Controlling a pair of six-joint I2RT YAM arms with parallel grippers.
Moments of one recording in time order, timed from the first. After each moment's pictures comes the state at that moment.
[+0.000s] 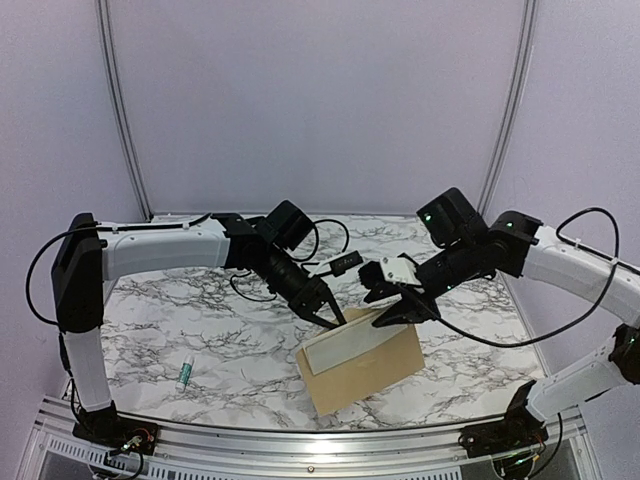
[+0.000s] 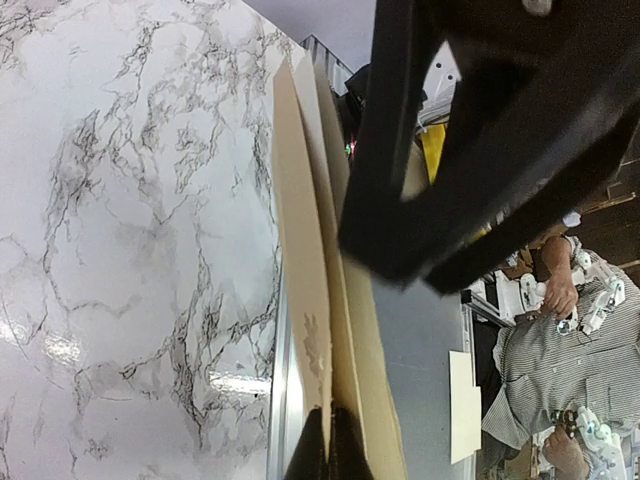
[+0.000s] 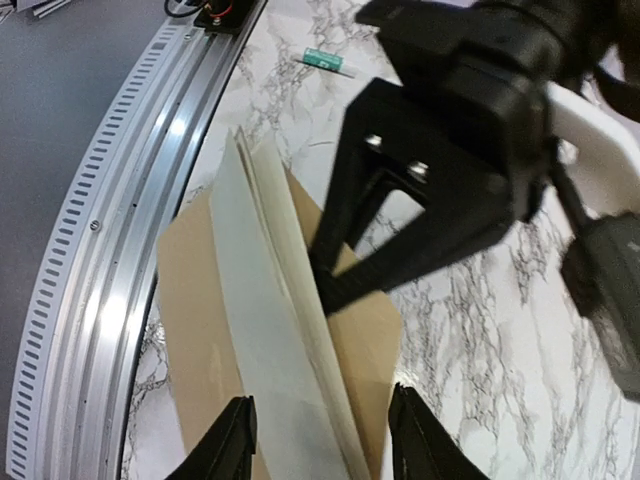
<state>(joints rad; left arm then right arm) -0.90 1.93 1.56 -0.59 1.00 -0.10 0.82 1.32 1.18 -0.80 -0.53 -0.83</state>
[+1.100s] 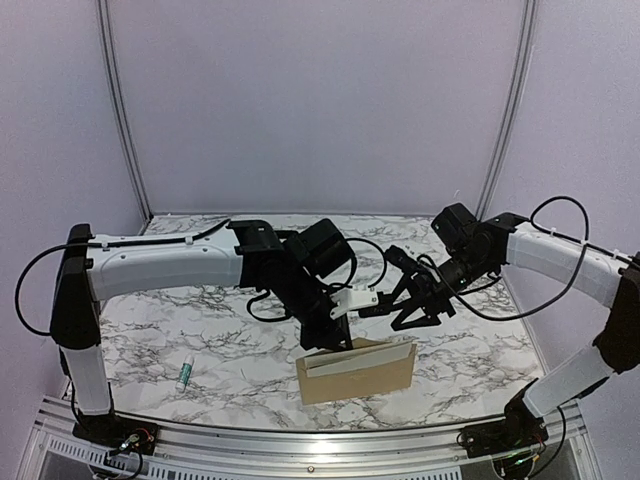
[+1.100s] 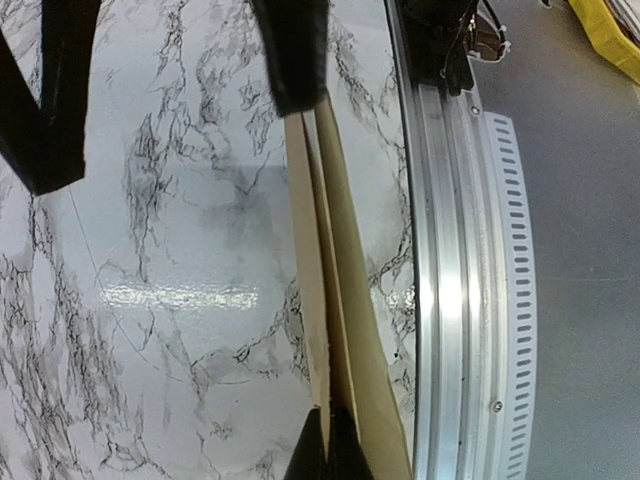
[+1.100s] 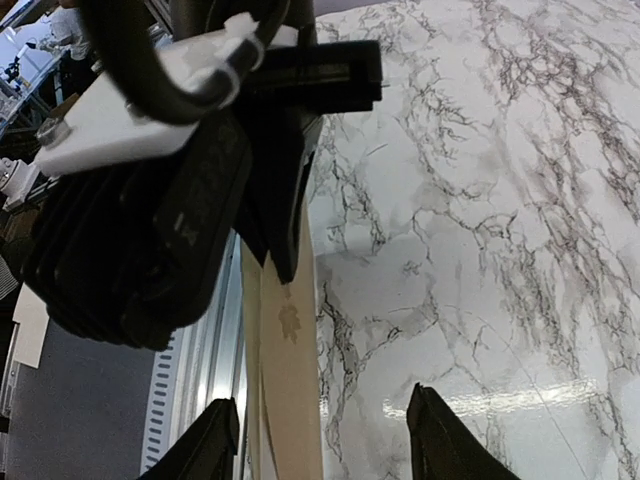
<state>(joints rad) -1.13 1.93 1.70 -0.84 0.40 0.30 0.50 1.42 1.12 -0.94 -0.98 -0.79</state>
